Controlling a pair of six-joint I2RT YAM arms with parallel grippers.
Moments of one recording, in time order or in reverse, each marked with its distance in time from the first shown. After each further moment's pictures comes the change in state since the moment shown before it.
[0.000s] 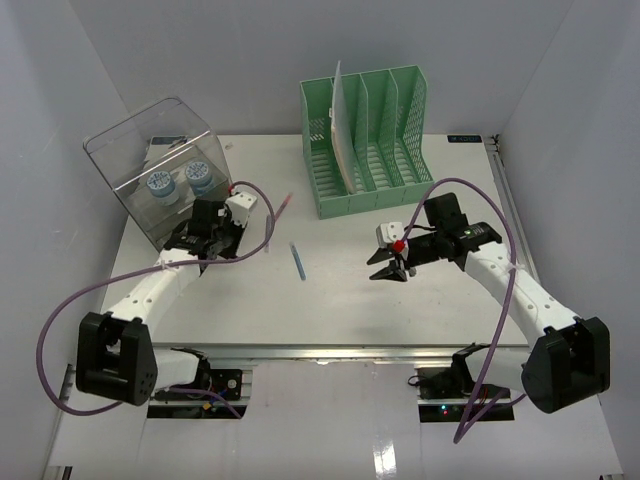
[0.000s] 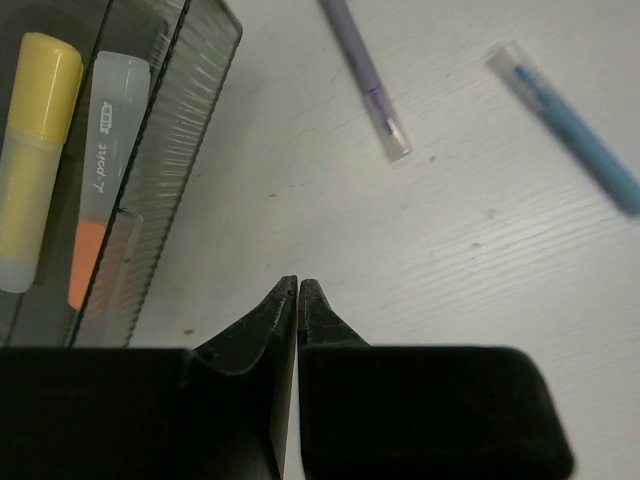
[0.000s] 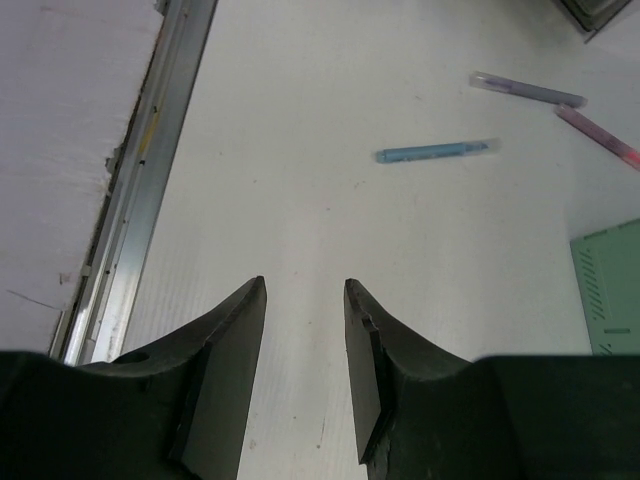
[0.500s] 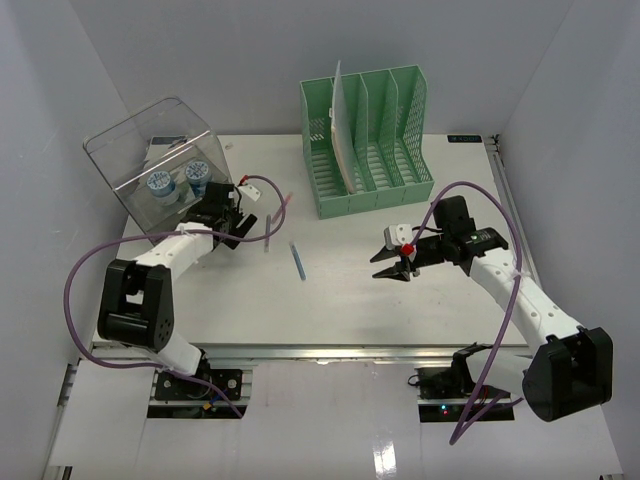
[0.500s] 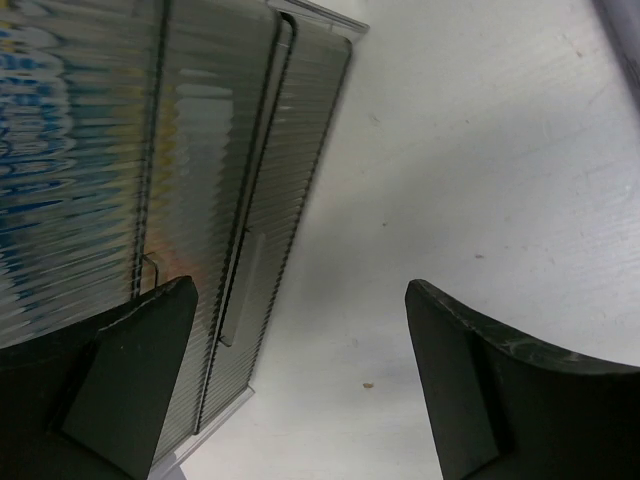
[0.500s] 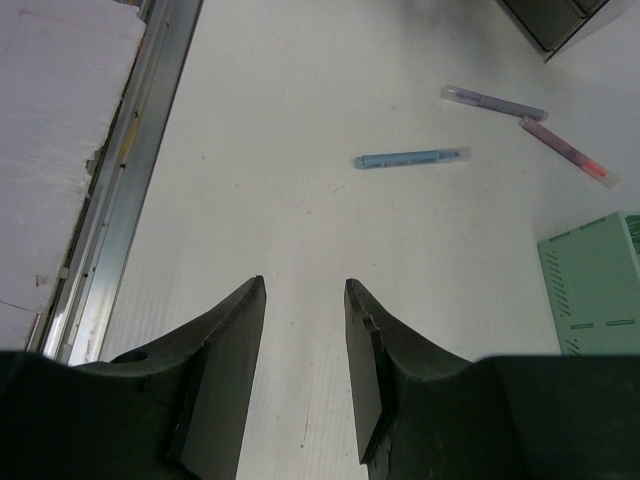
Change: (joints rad) left arm 0.022 0.311 0.136 0.126 -0.316 0.338; right arm -0.071 -0.048 -0.050 0.049 -0.053 -0.026
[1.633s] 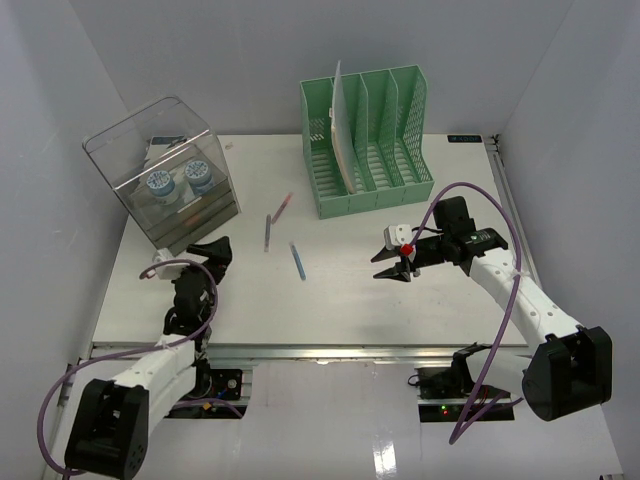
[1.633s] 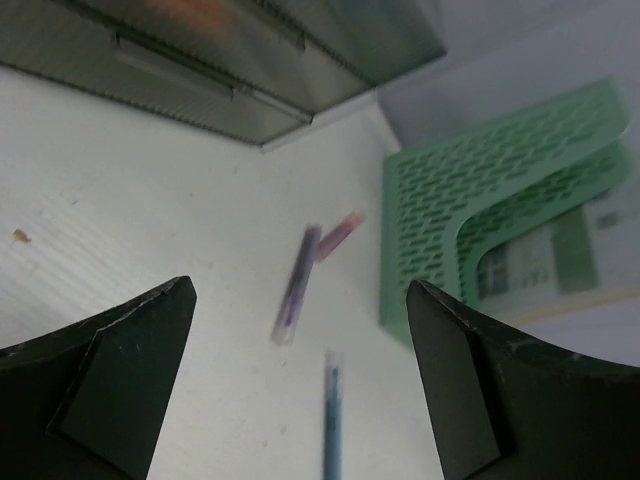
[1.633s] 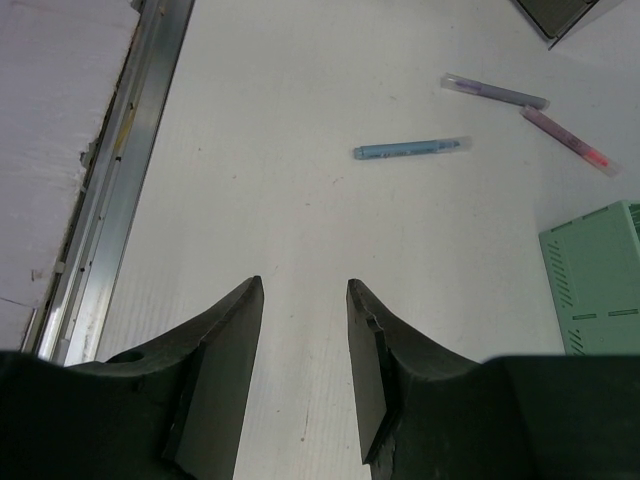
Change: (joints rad) left arm 0.007 -0.705 -0.921 0.895 -0.075 -1.558; right arm -0.006 0.002 -0.009 0.003 0.014 -0.005
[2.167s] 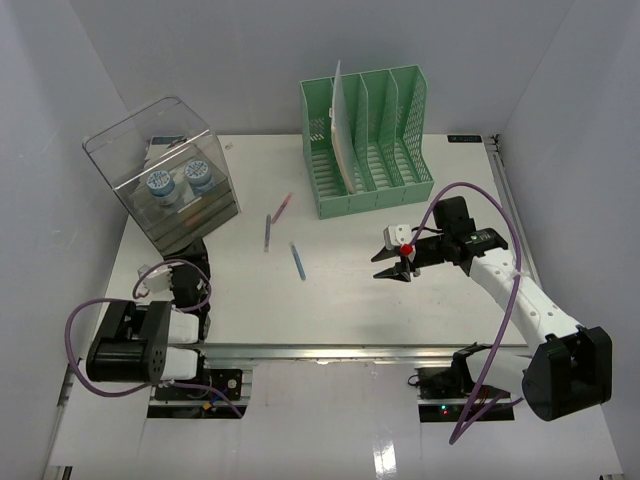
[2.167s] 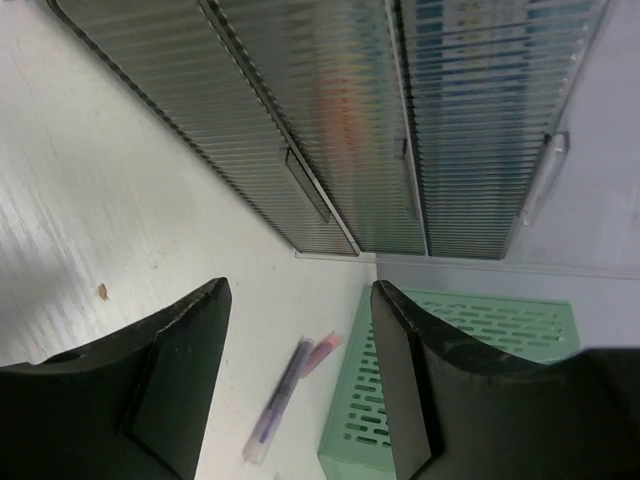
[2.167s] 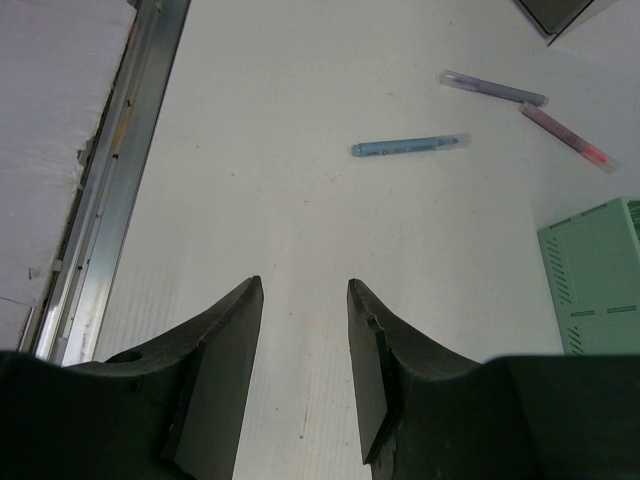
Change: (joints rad) left arm 0.161 0.491 0.008 0.403 -0.127 -0.436; right arm 0.000 0.000 0.000 0.000 0.008 0.000
